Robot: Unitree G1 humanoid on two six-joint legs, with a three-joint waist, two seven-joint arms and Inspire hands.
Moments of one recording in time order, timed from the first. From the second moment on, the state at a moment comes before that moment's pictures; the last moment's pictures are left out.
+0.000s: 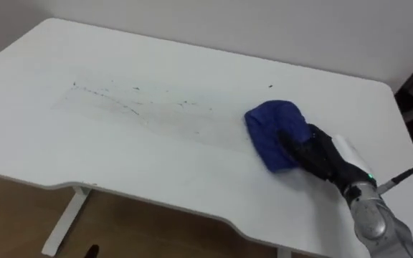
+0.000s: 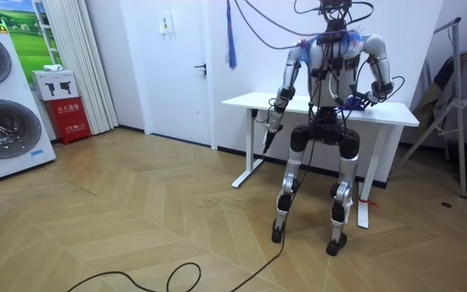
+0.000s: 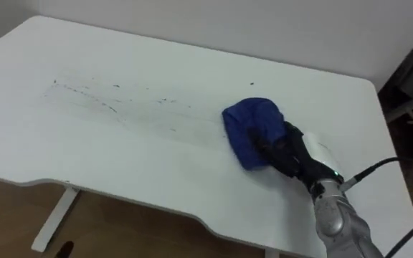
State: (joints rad) left arm 0.29 0.25 0.12 0.81 0.18 0.05 -0.02; right arm -0.01 -0.40 0.09 0.42 -0.56 -0.04 -0.07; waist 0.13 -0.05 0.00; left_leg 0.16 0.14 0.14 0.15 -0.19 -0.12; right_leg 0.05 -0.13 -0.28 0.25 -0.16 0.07
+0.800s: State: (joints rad) left arm 0.39 0.24 0.33 0.82 0.15 0.04 -0.03; right arm 0.01 -0.50 -0.55 0.76 -0.18 -0.01 -0.33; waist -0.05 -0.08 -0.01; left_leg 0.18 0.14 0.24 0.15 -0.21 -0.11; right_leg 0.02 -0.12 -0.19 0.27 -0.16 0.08
